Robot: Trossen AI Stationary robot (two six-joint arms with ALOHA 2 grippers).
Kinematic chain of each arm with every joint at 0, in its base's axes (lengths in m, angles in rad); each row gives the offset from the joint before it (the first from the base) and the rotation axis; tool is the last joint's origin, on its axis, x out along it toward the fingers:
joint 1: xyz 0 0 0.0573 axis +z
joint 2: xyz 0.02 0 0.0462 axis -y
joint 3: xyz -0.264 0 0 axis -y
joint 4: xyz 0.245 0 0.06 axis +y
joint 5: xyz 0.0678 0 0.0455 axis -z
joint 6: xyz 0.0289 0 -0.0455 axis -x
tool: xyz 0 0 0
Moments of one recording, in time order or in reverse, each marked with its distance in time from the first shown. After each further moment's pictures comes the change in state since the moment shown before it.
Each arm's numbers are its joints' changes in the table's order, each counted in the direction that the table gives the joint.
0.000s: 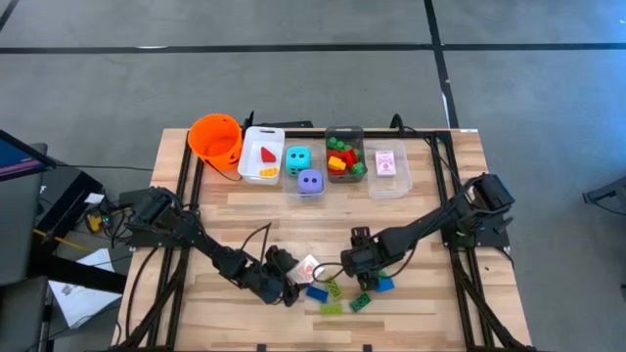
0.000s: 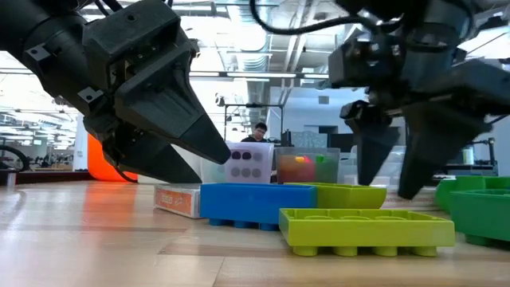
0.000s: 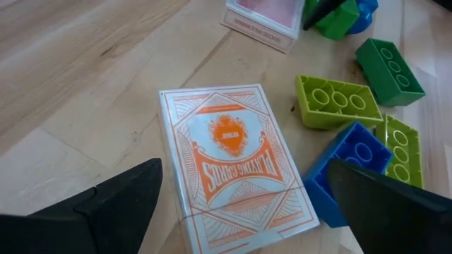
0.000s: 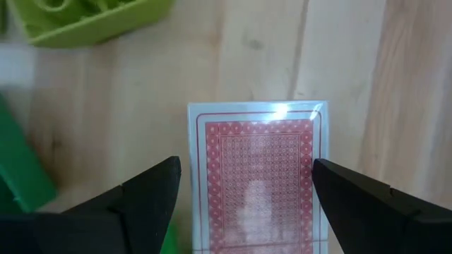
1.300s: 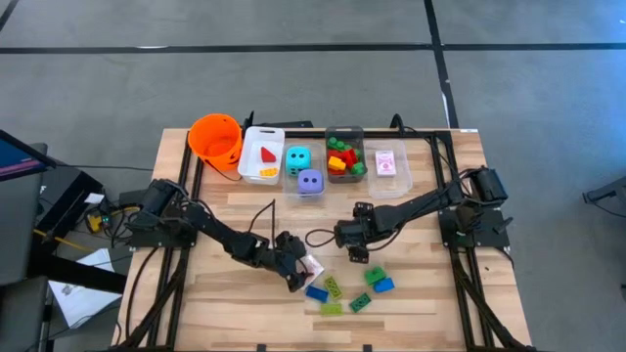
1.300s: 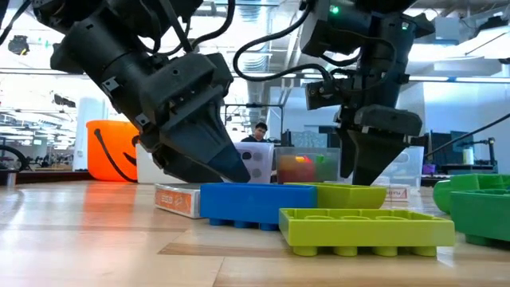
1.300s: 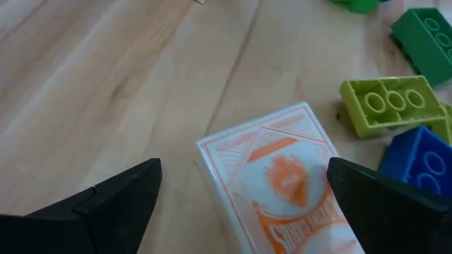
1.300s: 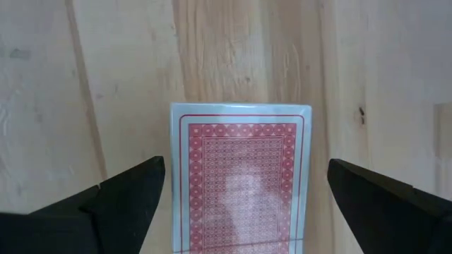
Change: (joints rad) left arm 0.182 0.000 0.001 -0.002 0.255 -0.273; right arm -0.197 -0.009 0.021 0.103 0.099 -0.056
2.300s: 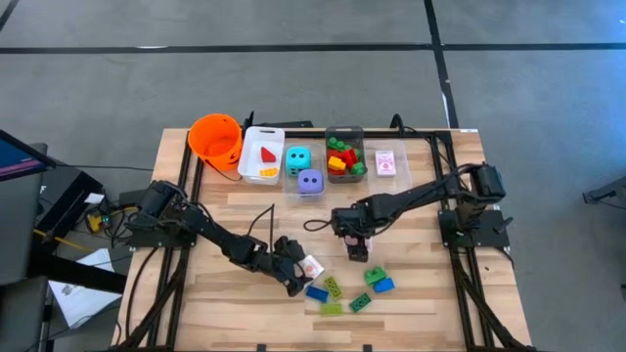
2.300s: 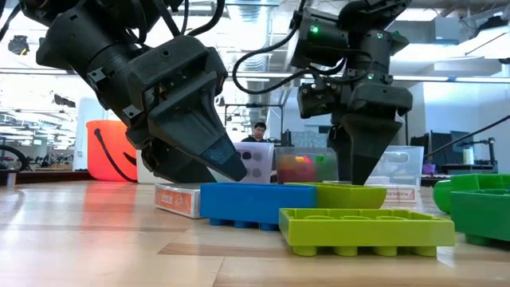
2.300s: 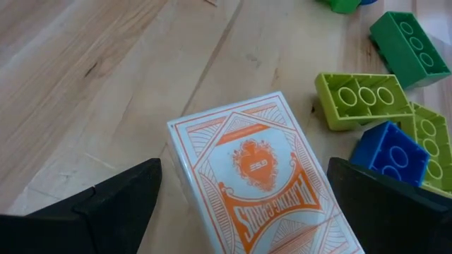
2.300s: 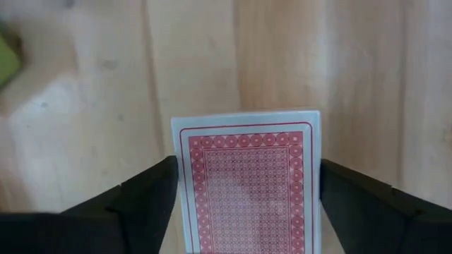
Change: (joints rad) left arm -0.040 0.000 0.000 -0.011 -0.001 0.084; right arm -0.100 0.001 0.000 -0.047 -0.333 0.085
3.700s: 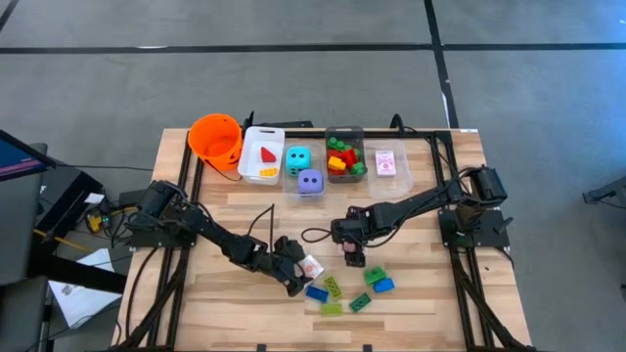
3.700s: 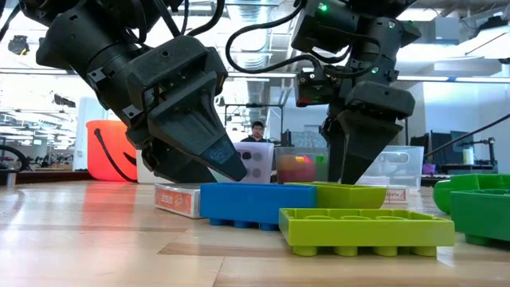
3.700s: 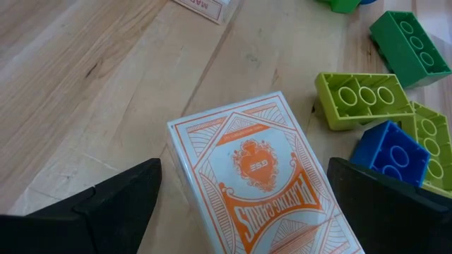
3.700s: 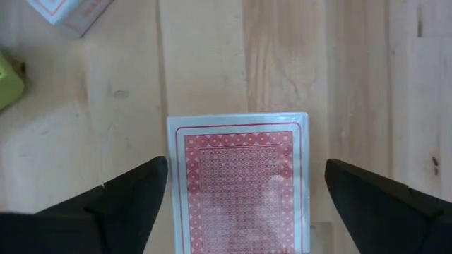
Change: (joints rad) left arm 0.000 0.000 0.000 0.000 -0.001 -0.005; right arm 0.080 0.000 0.001 -0.066 0.144 -0.035
